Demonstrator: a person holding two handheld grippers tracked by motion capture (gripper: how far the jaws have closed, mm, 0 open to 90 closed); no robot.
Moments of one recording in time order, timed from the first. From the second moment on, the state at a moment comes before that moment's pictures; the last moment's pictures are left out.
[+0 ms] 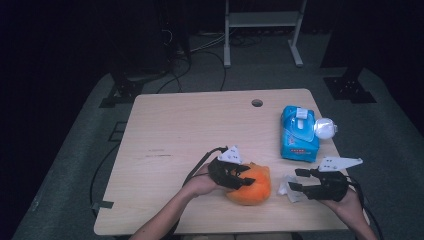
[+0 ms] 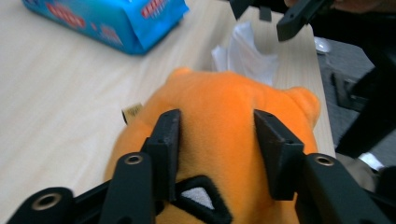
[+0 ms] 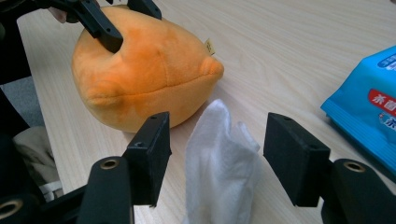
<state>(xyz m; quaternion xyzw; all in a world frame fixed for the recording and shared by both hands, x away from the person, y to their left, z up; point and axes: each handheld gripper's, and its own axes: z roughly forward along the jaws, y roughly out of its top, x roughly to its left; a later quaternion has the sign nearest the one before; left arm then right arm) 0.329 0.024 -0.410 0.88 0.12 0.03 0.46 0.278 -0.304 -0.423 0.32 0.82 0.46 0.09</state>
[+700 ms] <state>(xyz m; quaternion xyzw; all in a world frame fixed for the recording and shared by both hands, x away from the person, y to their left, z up) 0.332 0.024 -0.417 0.88 0.13 0.02 0.45 0.279 -0.305 -0.423 0.32 0.82 0.47 0.09</state>
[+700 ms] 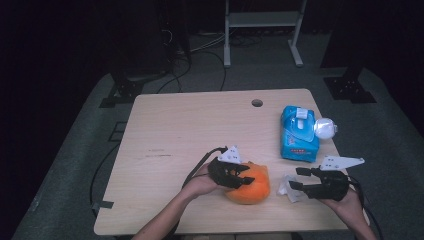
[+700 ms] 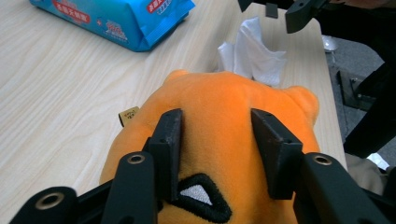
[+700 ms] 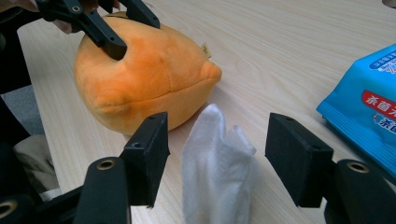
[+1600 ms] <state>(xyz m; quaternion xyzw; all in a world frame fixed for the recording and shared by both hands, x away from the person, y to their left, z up) 0.324 0.030 -0.398 0.87 0.14 0.06 0.46 0.276 -0.307 -0.423 0.32 0.81 0.47 0.09</state>
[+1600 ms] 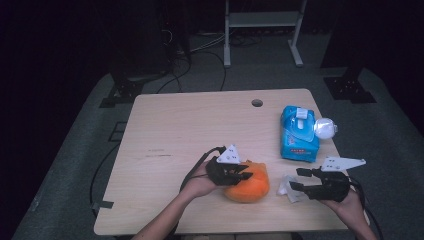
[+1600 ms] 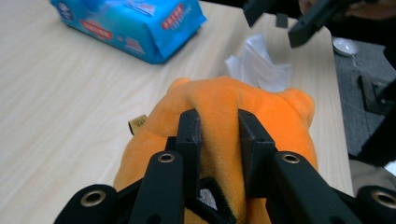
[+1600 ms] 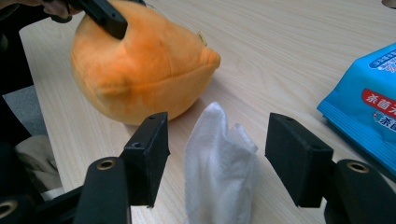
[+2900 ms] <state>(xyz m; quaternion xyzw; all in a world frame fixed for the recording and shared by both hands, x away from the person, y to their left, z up) 0.333 0.120 -0.405 0.82 0.25 0.10 0.51 0.287 -0.314 -0.433 0.35 0.81 0.46 0.09</state>
